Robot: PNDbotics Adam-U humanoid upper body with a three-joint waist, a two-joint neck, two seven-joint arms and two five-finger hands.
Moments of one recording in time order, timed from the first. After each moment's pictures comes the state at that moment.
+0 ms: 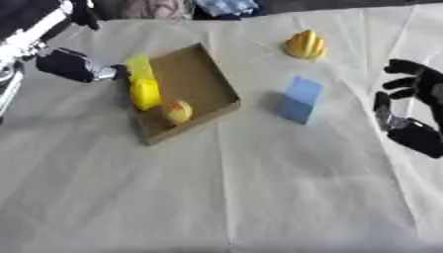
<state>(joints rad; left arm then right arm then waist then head) -0.52 0.69 -0.09 -1.73 -0.41 0.09 -0.23 -0.28 -0.43 0.03 -1.79 0.39 -0.07 0.10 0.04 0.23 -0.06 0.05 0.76</state>
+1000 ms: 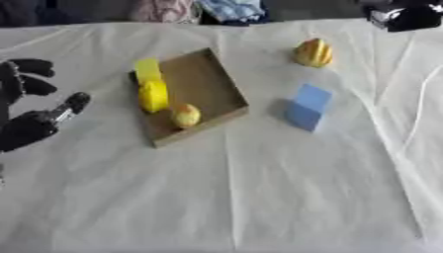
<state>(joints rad) -0.22 0.31 0.01 -1.85 -0.17 0.11 0.02 -0.99 -0.62 0.07 -0.89 0.53 -0.11 0.33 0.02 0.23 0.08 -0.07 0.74</state>
